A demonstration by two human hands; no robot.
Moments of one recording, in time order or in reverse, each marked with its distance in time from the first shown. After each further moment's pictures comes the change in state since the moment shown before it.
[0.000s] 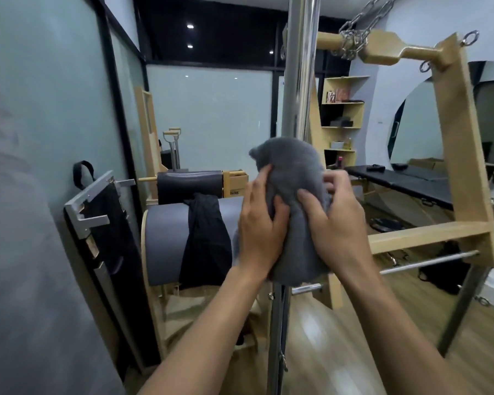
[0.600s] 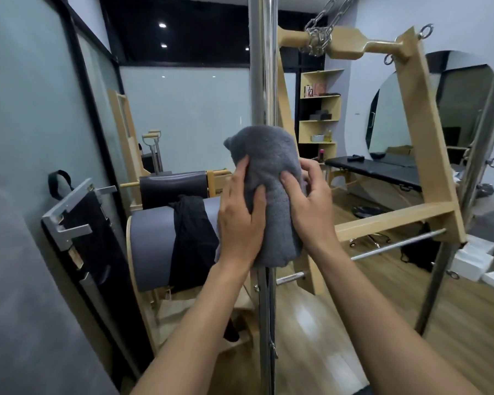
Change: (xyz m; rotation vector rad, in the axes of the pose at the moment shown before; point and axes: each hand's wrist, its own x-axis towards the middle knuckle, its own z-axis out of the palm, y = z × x) left_hand -0.002 0.019 -0.006 0.022 -0.013 -0.082; right_hand 0.010 0.009 0.006 0.313 0.041 0.096
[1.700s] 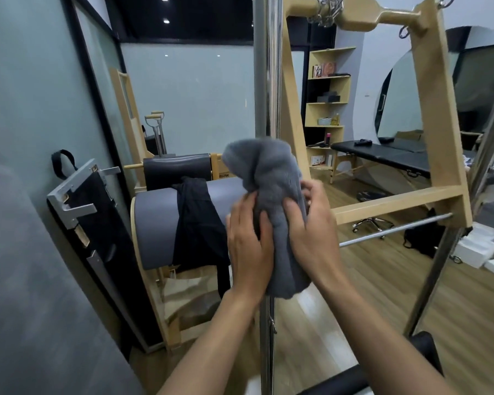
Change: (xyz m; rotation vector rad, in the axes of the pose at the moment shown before) left_hand -0.069 -0.015 0.009 0.065 0.017 -0.094; right_hand -0.054 0.032 -0.010 -0.195 -0.047 -0.066
